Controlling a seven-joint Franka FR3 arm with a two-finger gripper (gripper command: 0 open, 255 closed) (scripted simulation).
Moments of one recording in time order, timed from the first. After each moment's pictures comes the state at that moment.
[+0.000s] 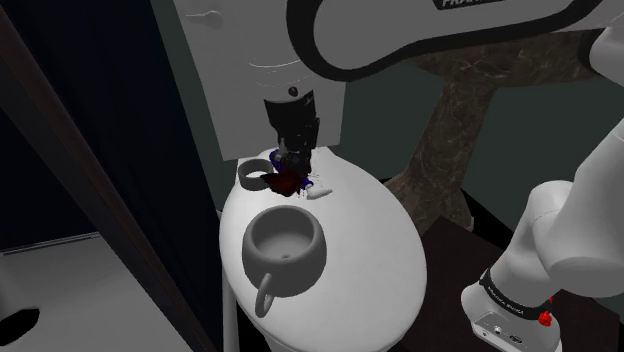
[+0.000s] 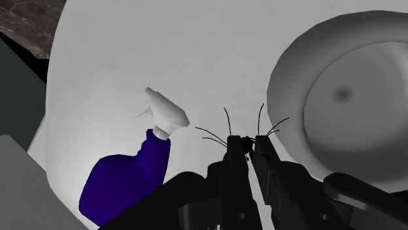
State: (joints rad) arm 0.33 -0.03 0.40 -1.72 -0.13 1.56 0.40
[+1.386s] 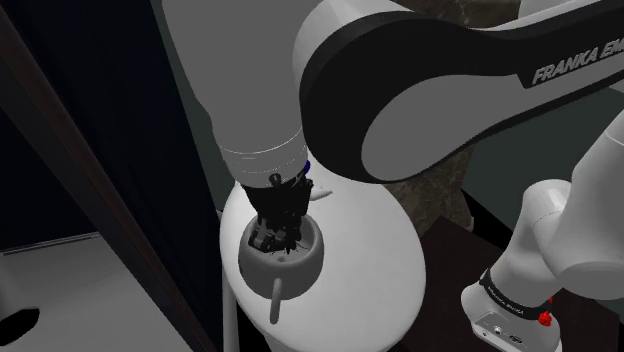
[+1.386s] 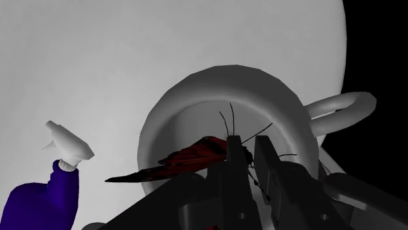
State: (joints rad) arm 0.45 0.01 0.52 -1.77 -0.11 1.65 0.66
